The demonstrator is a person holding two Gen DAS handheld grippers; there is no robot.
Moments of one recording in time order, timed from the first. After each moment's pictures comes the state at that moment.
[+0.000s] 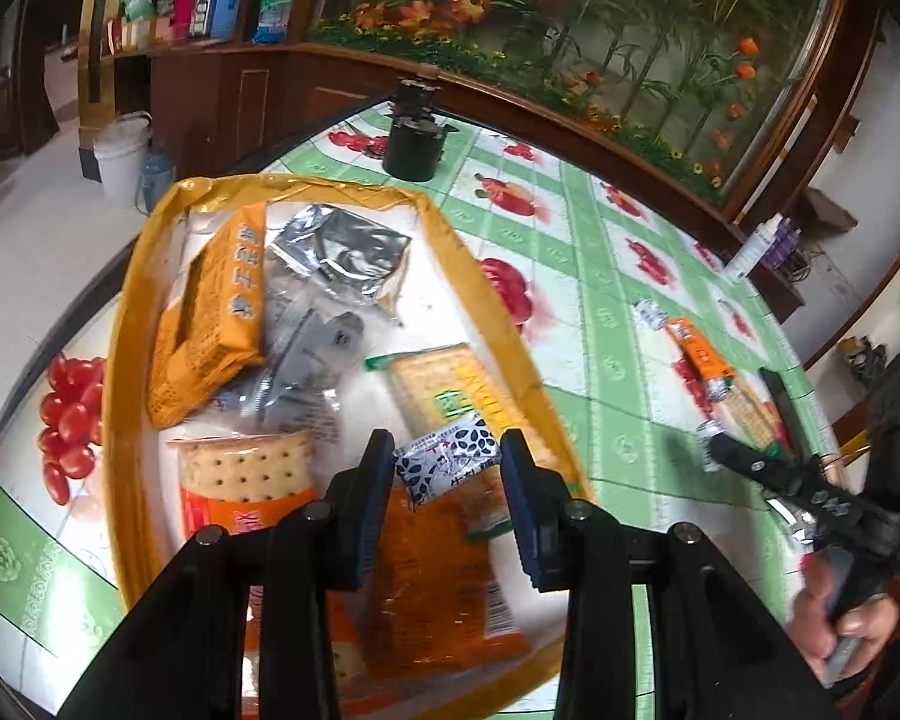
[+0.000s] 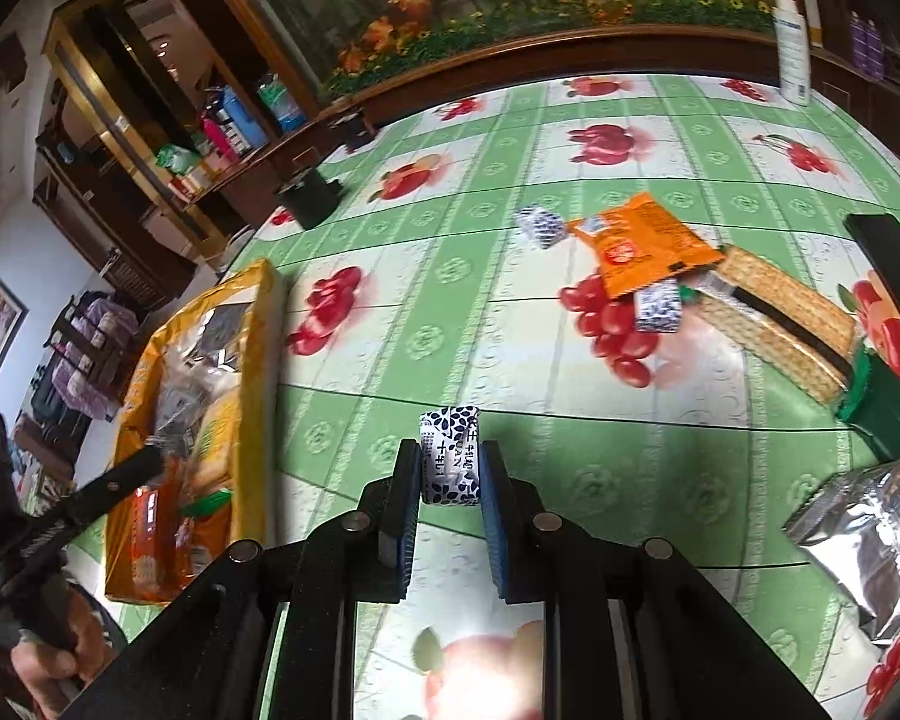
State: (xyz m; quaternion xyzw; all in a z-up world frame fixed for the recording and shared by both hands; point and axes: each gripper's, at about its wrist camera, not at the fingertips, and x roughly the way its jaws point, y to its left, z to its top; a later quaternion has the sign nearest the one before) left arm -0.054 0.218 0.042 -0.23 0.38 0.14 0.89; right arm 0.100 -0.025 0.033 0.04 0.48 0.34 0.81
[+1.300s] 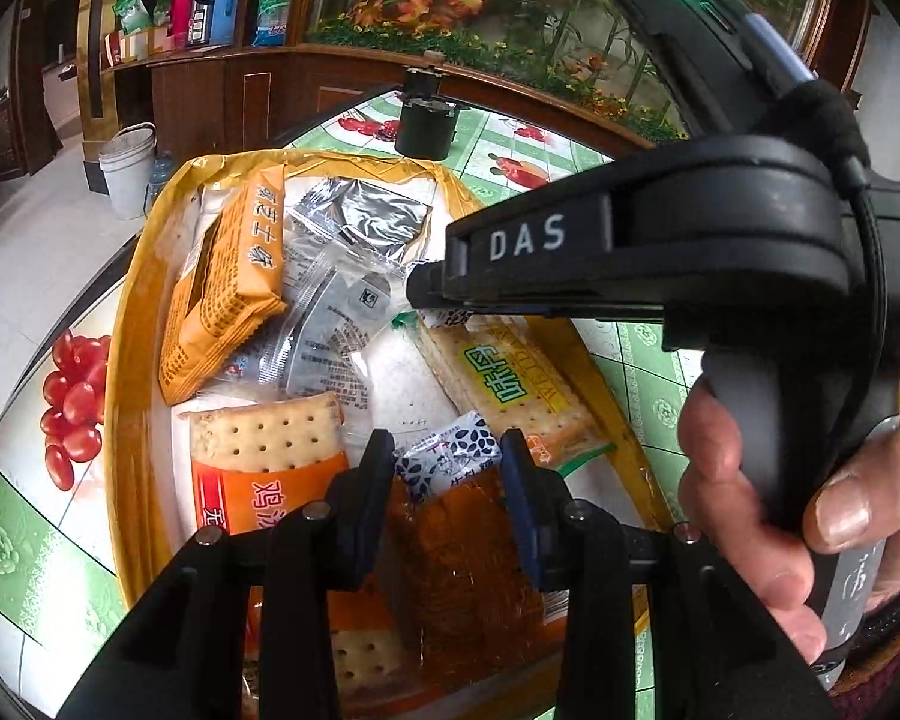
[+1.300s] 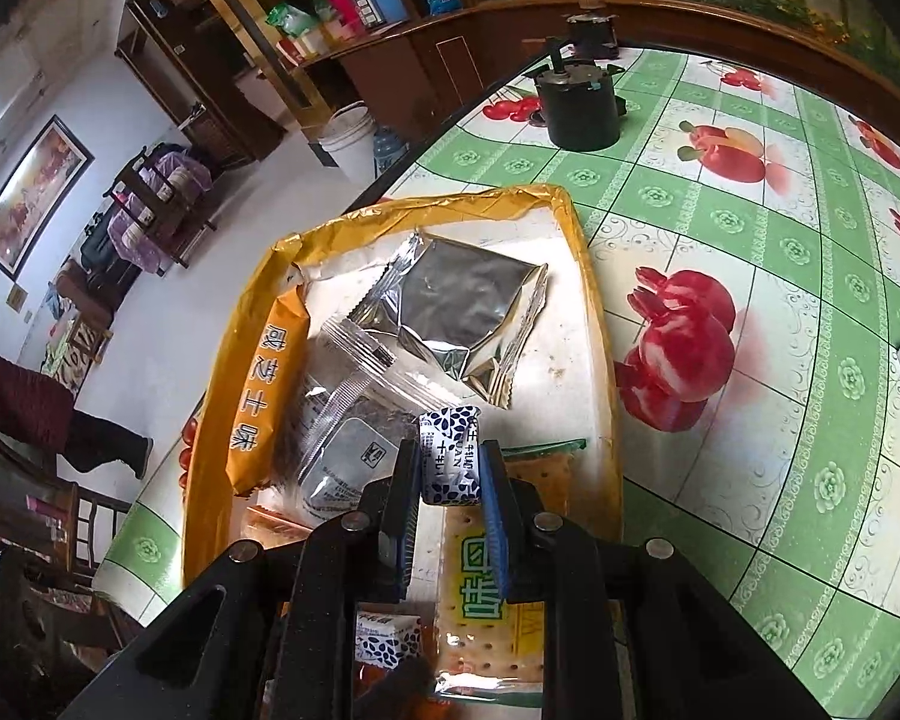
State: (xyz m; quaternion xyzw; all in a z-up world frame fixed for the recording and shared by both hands) left arm -0.067 0.216 0.023 -0.20 0.39 0.15 0.89; right arm 0.084 0.200 0.030 -0.08 0.52 0.46 0.72
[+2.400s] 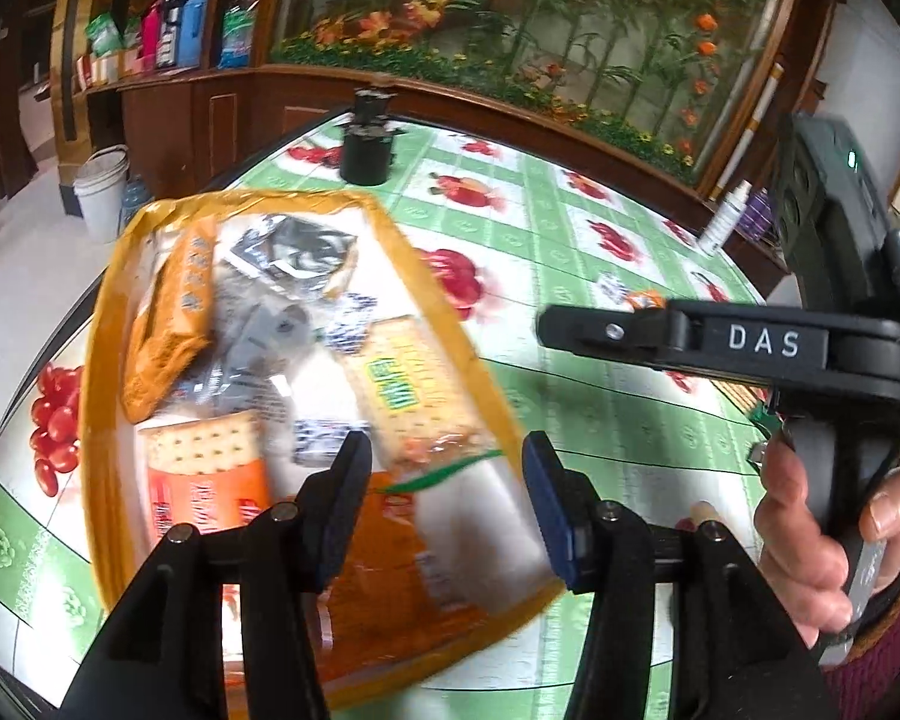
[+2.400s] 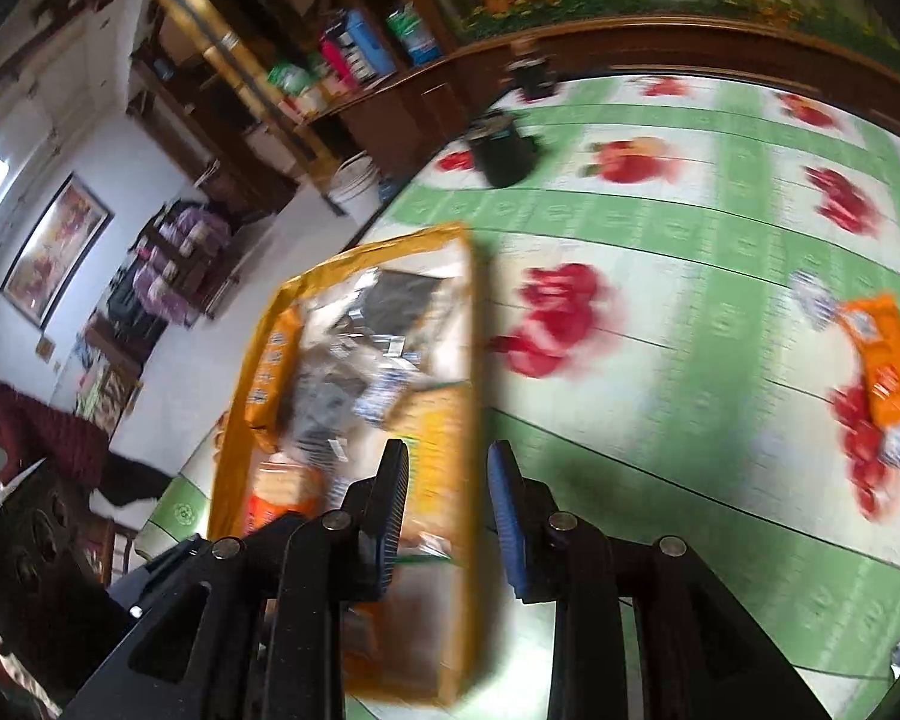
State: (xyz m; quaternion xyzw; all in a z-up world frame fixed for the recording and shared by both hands) left arm -0.059 0.177 0.051 -0.19 0.37 0.11 0.90; right arm 0.097 0.084 0.056 0.00 0.49 0.46 0.73
